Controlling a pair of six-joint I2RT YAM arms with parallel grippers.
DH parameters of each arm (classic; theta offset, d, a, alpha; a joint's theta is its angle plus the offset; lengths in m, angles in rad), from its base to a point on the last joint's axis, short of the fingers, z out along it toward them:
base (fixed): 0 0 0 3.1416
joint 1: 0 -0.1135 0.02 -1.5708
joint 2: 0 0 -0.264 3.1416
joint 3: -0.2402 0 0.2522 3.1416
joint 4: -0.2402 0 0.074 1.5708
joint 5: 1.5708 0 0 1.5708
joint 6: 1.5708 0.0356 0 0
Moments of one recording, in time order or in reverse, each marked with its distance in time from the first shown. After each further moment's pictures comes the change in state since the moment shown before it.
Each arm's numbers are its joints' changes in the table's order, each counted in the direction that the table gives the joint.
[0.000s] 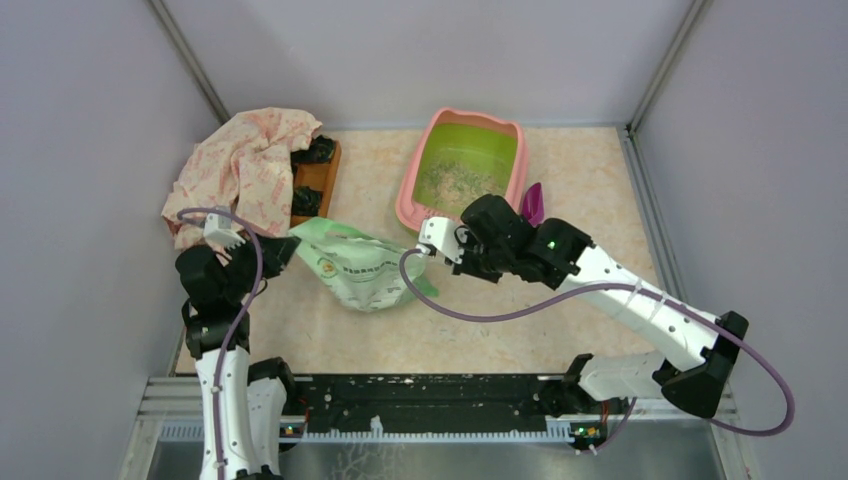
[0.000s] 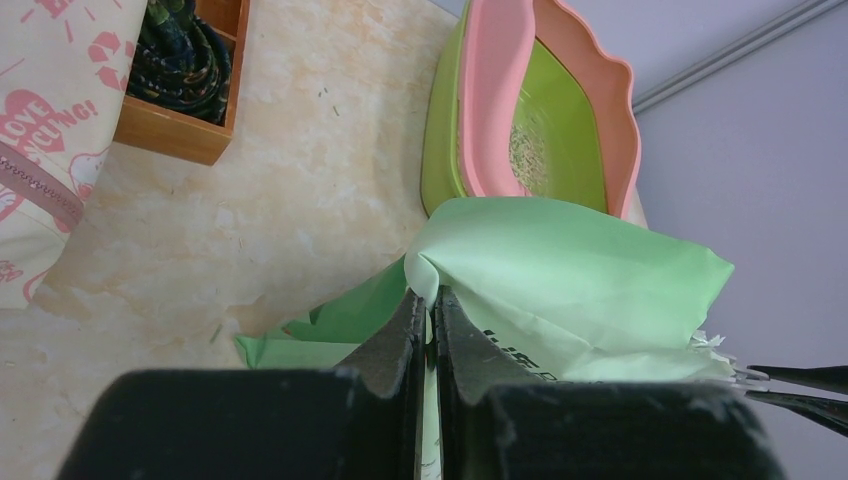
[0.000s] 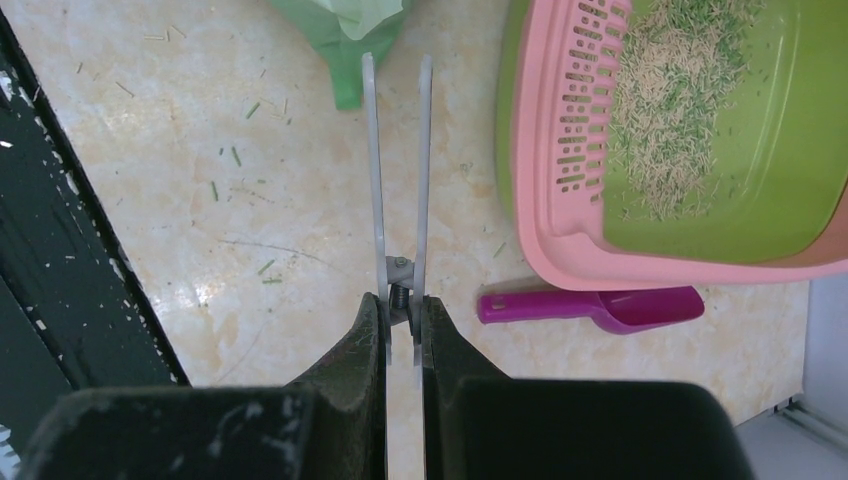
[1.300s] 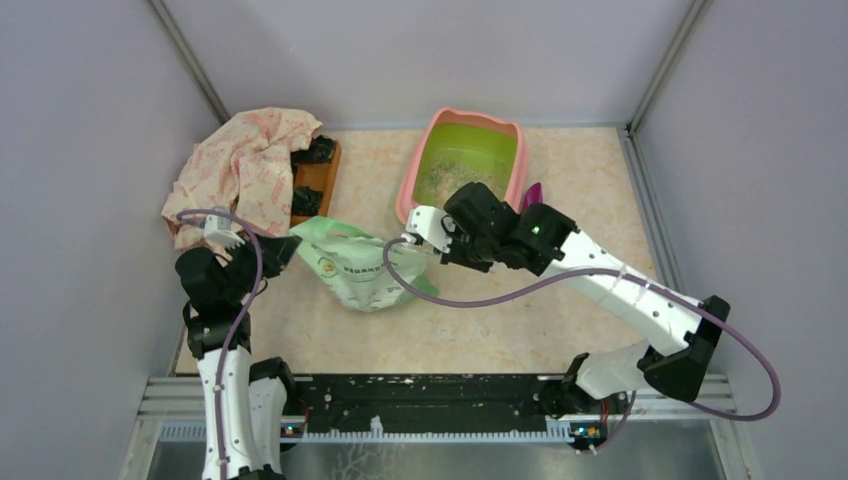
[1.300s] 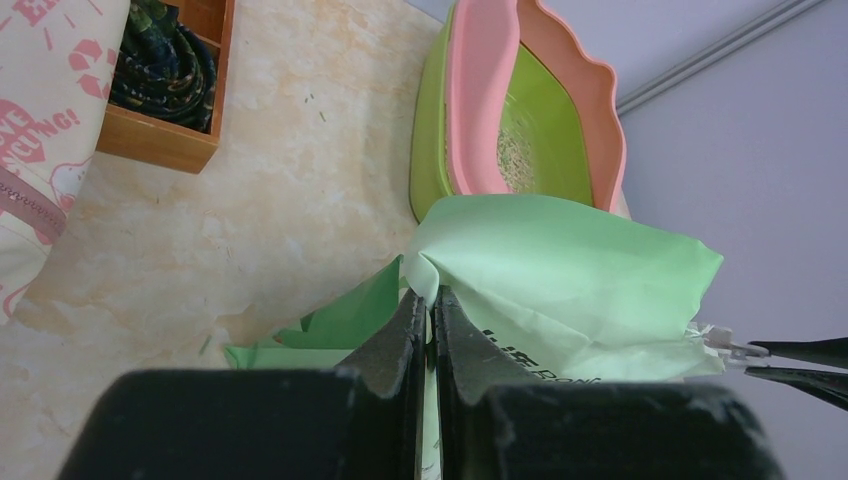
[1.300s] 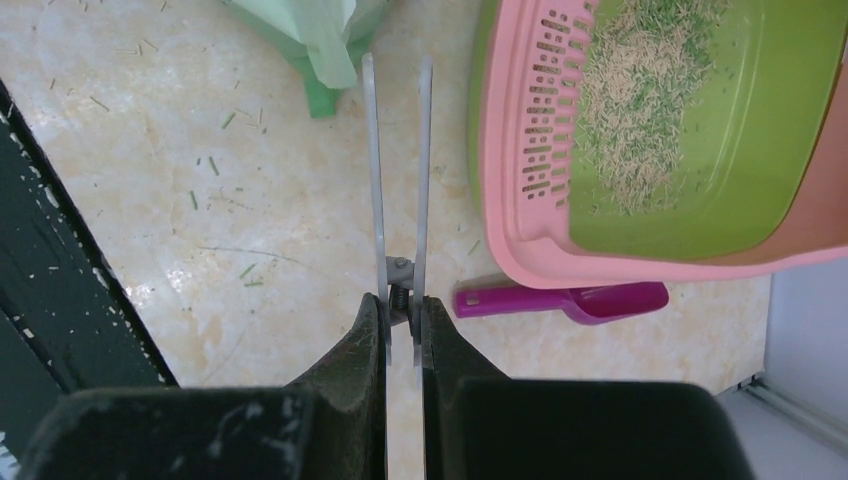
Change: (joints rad) left arm -0.016 0.001 0.028 0.056 0.042 -0.023; right arm -0.027 -0.130 -0.159 -0.068 0.065 0.009
